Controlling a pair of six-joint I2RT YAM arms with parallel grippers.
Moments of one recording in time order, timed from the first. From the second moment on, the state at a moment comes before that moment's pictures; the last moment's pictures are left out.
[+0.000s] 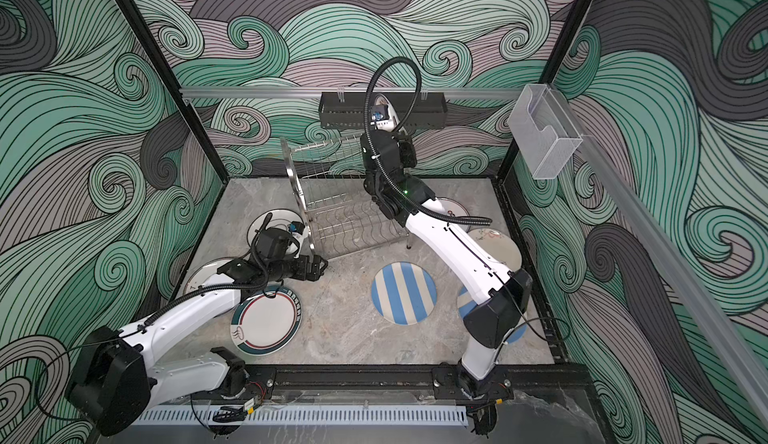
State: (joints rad) left arm -0.49 1.18 0.74 -0.36 0.10 -0.30; right arm 0.71 1.73 1.91 -0.30 1.00 -0.25
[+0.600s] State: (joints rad) left arm -0.49 1.17 0.74 -0.37 0.08 -0.31; right arm 0.69 1.77 1.90 -0.30 0.98 -0.20
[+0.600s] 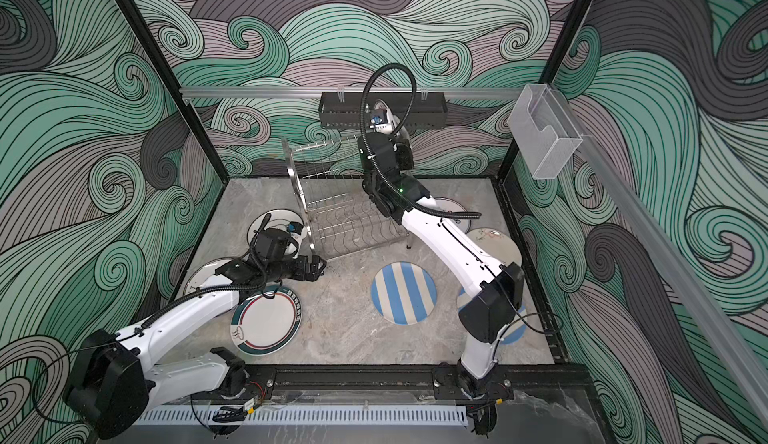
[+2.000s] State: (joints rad) left arm -0.49 1.14 0.74 -0.38 0.08 -0.33; right arm 0.66 1.67 1.79 -0.26 0.95 -0.22
